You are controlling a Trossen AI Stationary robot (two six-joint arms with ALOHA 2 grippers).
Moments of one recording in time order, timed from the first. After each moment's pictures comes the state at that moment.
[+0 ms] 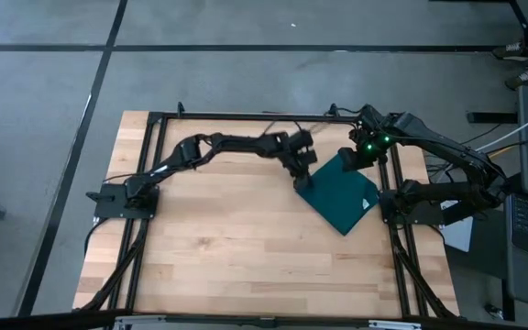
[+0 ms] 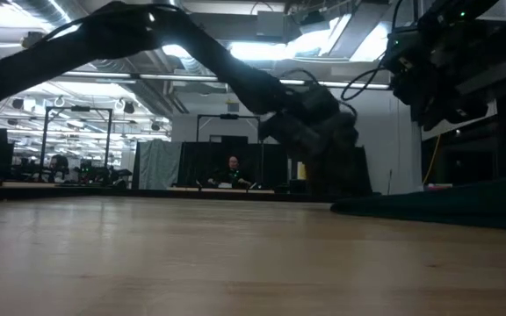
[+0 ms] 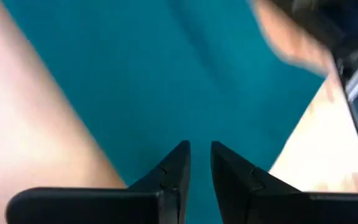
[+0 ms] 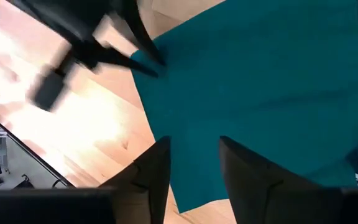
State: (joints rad) left arm 0.31 2.49 1.98 -0.32 0.65 -0.17; right arm -0.72 1.13 0.91 -1.12 -0.46 0.54
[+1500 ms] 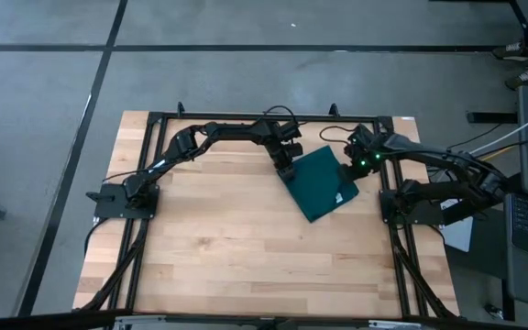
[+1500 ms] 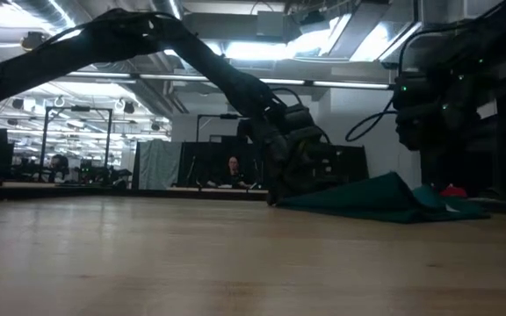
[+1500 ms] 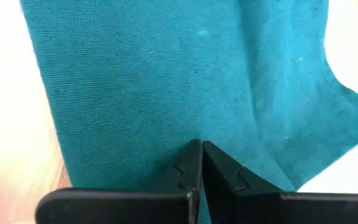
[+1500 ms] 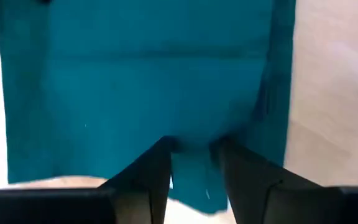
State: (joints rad) left arm 0.43 2.54 1.95 -0.68 0.60 -0.06; right arm -0.73 1.17 0.55 -0.74 -0.38 0.41
